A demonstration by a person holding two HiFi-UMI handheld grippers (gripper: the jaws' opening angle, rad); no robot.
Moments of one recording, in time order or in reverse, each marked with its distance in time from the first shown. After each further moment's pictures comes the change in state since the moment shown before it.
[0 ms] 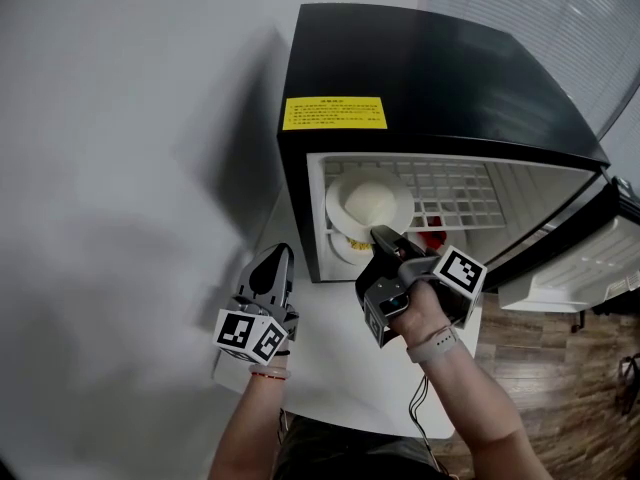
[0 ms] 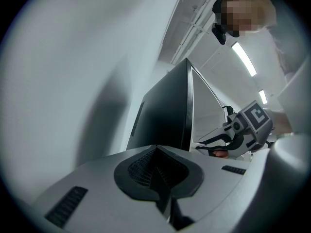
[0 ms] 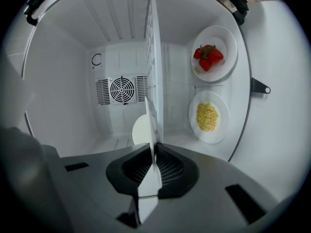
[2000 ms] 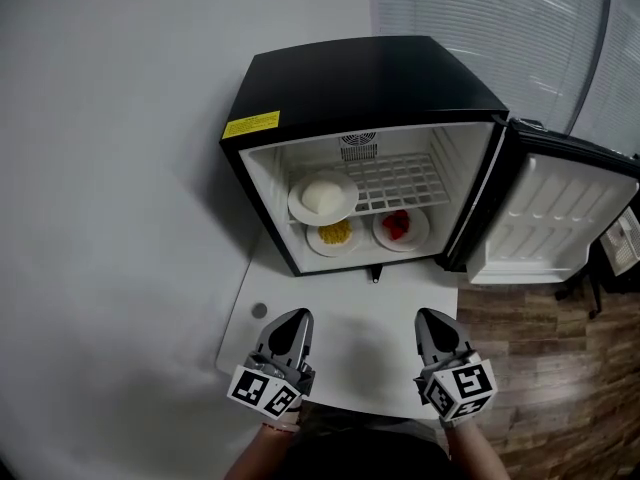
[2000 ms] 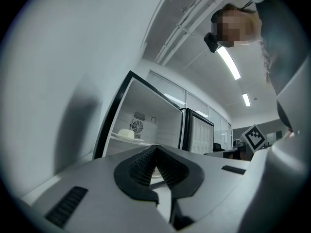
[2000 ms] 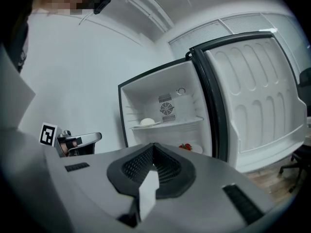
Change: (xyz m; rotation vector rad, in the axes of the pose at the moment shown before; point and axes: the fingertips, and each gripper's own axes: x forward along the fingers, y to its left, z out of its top) left arm -0.101 -0.181 -0.003 0.004 0.057 -0.158; right arm -0.259 -0.038 0.029 -1.503 -0.105 -0.046
